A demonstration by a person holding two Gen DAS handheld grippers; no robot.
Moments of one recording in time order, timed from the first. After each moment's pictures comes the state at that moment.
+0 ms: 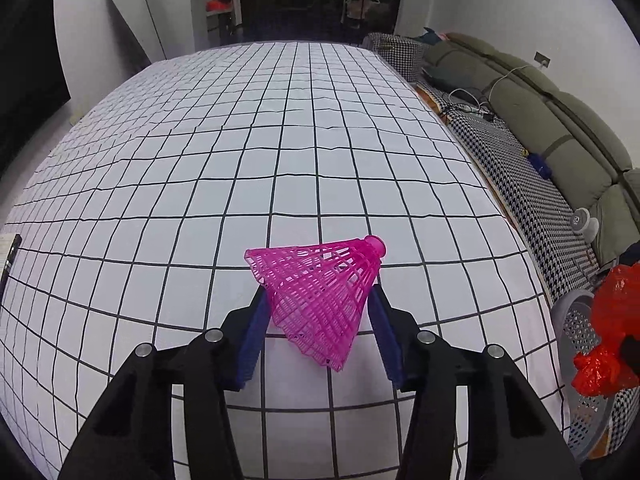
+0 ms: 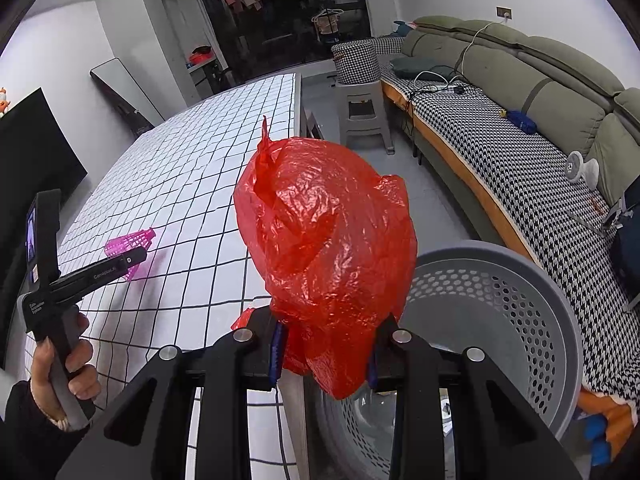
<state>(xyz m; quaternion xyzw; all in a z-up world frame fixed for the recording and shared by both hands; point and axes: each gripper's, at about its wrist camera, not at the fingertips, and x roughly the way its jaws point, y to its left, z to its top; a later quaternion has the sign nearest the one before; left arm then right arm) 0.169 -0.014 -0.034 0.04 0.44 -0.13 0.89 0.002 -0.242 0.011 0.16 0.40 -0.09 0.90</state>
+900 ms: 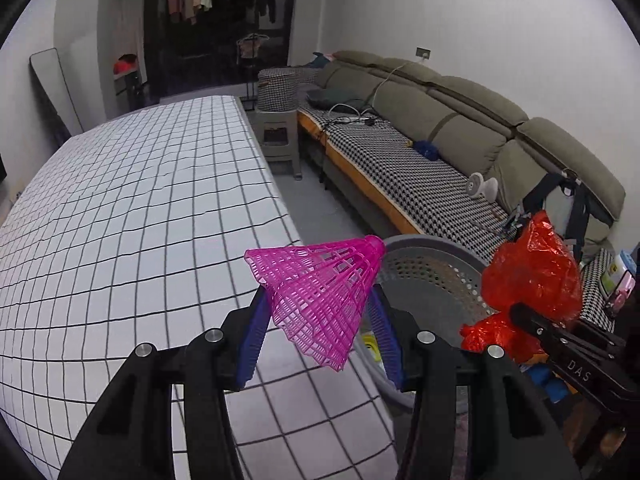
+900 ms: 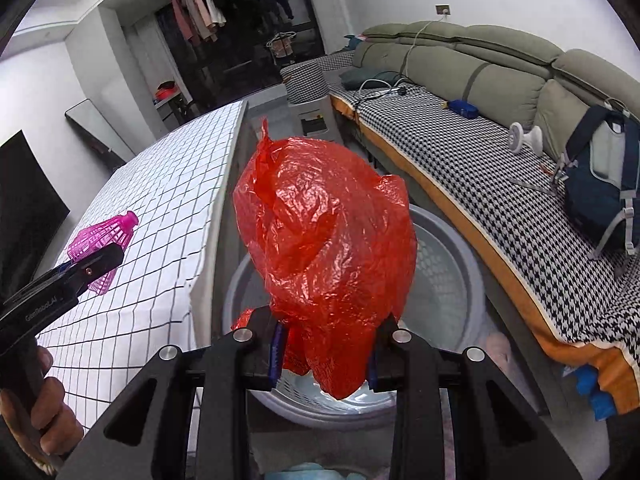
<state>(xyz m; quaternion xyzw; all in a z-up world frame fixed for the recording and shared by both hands) -0.018 -0.132 0.018 0.08 0.36 -0.30 0.88 -0.143 -0.307 0.000 0.20 0.36 -0.15 0.90</state>
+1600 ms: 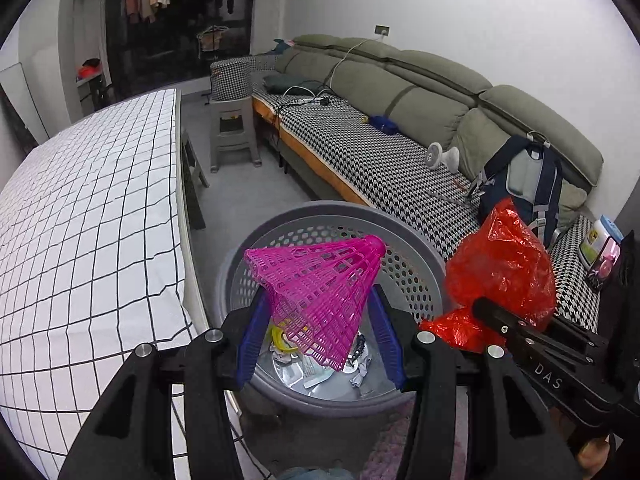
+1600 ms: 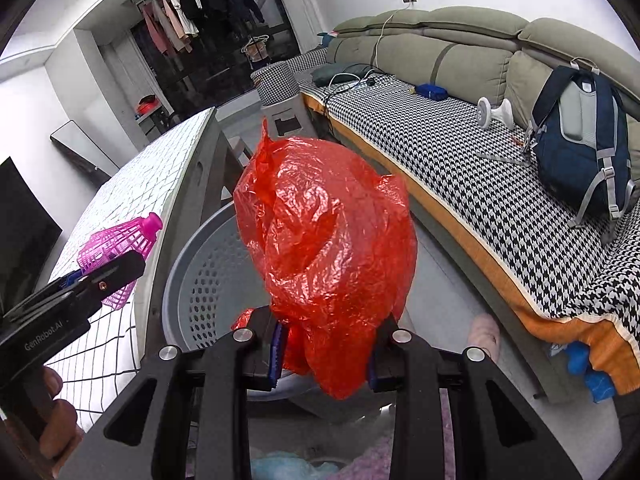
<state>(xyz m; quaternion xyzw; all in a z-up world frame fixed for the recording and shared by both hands) -0.079 -0.224 -0.012 0.10 0.38 -0.34 0.86 -0.205 -0.367 -0.030 0.24 0.35 -0.17 0.89</state>
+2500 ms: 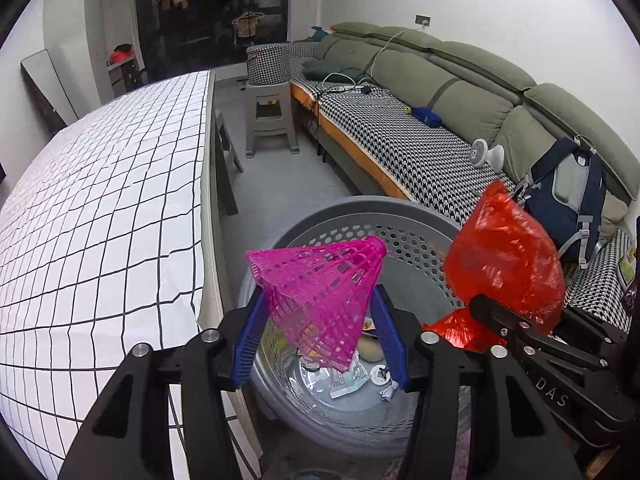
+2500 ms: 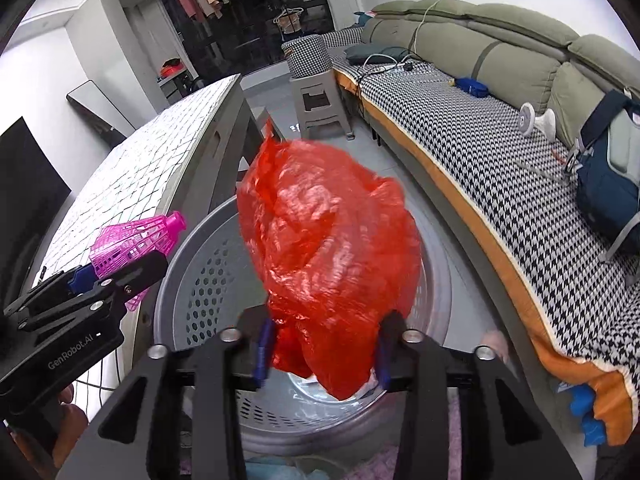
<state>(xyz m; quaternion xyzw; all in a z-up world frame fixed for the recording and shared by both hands) -0.036 -0.240 -0.036 0.11 0.39 -0.27 0.87 -0.134 -0.374 -0.046 0.19 0.39 -0.12 0.89</state>
